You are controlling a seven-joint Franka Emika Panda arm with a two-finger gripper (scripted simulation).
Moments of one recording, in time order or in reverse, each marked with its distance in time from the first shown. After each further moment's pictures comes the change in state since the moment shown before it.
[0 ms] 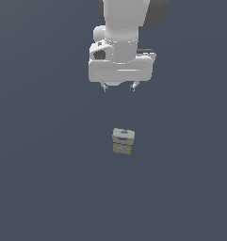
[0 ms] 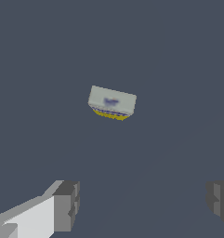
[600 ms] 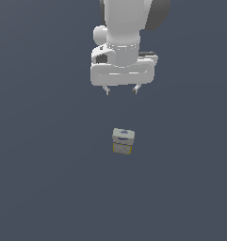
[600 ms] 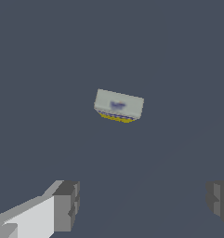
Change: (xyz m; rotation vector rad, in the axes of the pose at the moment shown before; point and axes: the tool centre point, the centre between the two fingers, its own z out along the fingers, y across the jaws) arm 0.007 -0.008 0.007 0.029 0.005 0.005
